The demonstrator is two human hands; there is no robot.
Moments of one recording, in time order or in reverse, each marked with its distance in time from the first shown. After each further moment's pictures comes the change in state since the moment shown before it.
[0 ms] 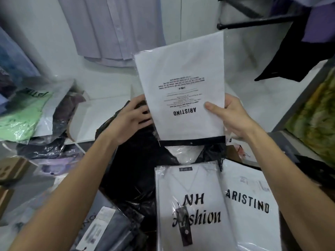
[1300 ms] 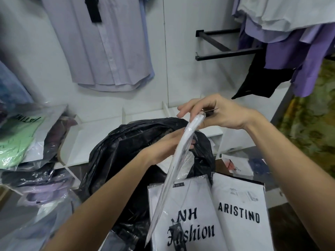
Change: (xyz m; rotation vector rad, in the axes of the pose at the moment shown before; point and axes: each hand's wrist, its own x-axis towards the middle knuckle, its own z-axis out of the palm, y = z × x) left_hand 0.029 -0.018 0.119 0.167 -0.307 -0.103; right_hand -0.026 -0.117 0.001 -0.301 -0.662 -0.280
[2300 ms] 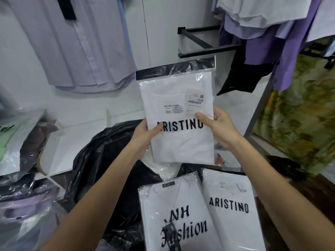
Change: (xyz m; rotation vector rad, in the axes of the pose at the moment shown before) left_hand 0.018 -0.004 -0.028 -0.192 0.485 0.074; right_hand -0.045 0.081 0.020 0.295 0.851 0.264
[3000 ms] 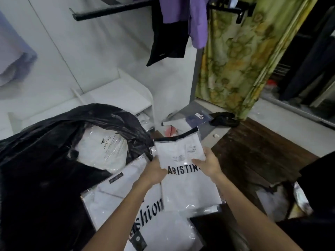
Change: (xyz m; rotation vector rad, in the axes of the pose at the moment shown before) left_hand -0.058 -0.178 0.157 0.801 -0.572 -0.358; right_hand -0.177 0.203 -0.140 -0.431 0.605 0.583
